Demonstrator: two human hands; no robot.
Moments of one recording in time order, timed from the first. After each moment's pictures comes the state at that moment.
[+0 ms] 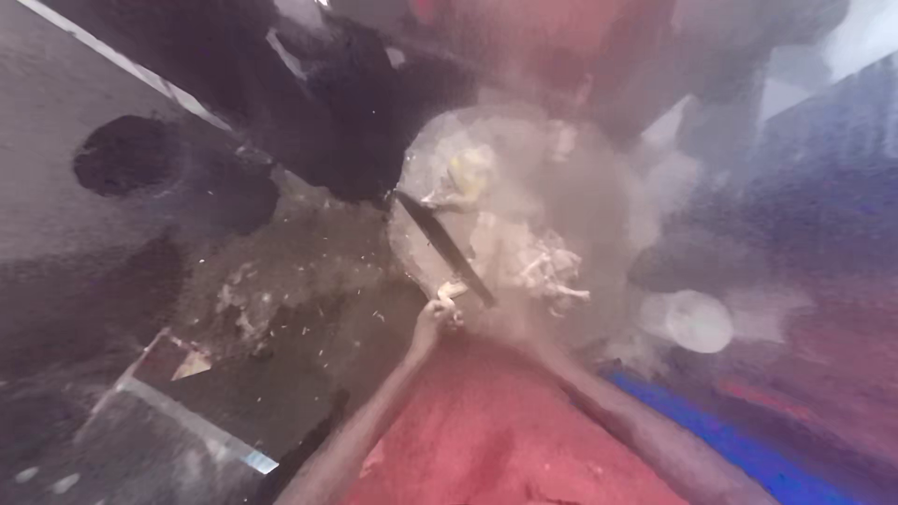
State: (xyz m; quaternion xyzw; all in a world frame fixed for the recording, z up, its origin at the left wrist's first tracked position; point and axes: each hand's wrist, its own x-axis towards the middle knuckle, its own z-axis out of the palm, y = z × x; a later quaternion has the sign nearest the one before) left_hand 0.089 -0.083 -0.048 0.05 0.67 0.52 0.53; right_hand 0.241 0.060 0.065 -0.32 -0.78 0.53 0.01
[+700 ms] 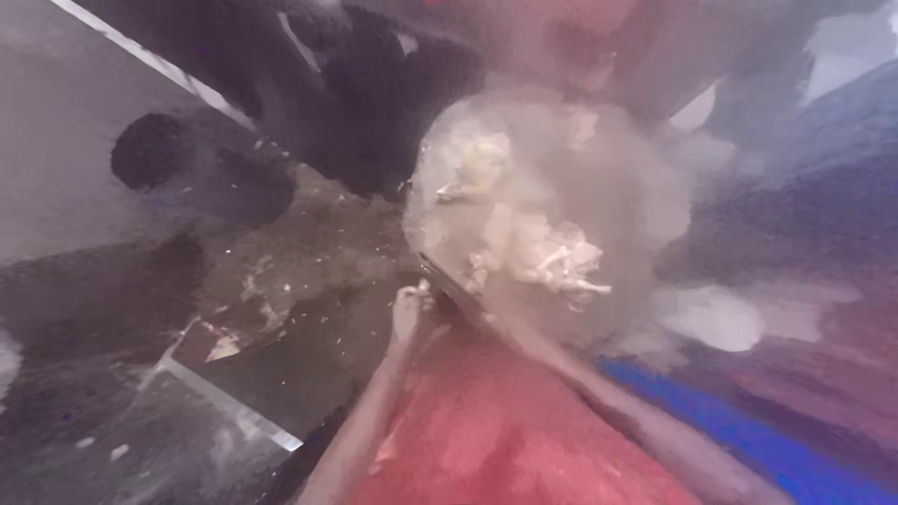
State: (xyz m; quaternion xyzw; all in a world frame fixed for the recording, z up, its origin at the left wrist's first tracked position) left_hand 0.030 -0.125 -0.068 0.01 0.75 0.53 0.39; right_hand 0.245 0.040 0.010 -0.33 -0.75 0.52 -0.25
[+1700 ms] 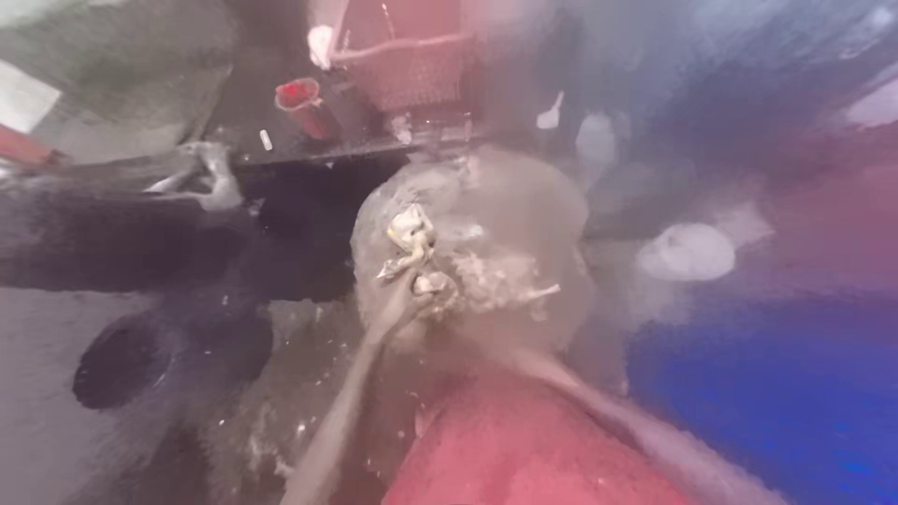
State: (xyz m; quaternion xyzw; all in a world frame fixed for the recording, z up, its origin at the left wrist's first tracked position) left_hand -0.010 0.087 0.068 0.57 0.73 0.13 0.35; right_hand 0.298 0.060 -0.001 -0.38 -0.70 0.59 -0.11
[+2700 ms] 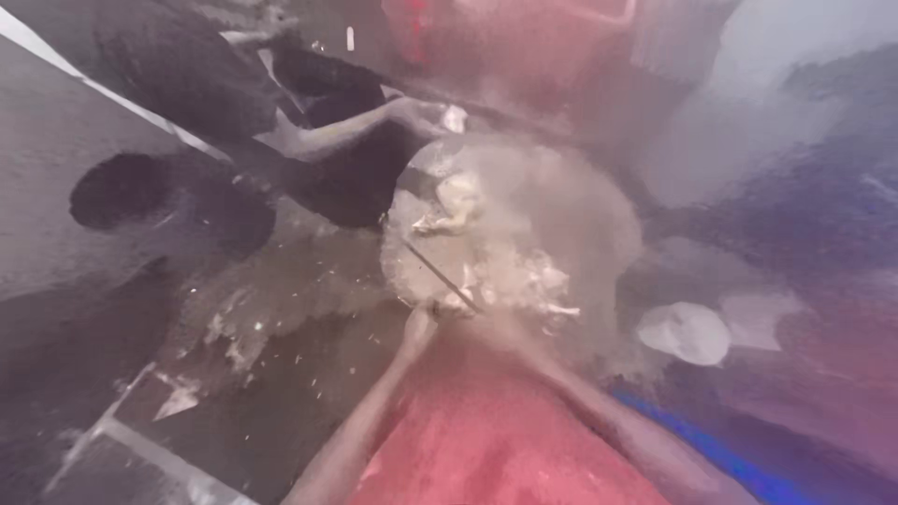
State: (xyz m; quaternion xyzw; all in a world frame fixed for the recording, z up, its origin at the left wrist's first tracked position) left_hand 0.048 -0.035 -0.044 0.34 0.84 0.17 0.39; right_hand 0.236 0.084 0.042 -0.37 -0.79 0.48 -0.14
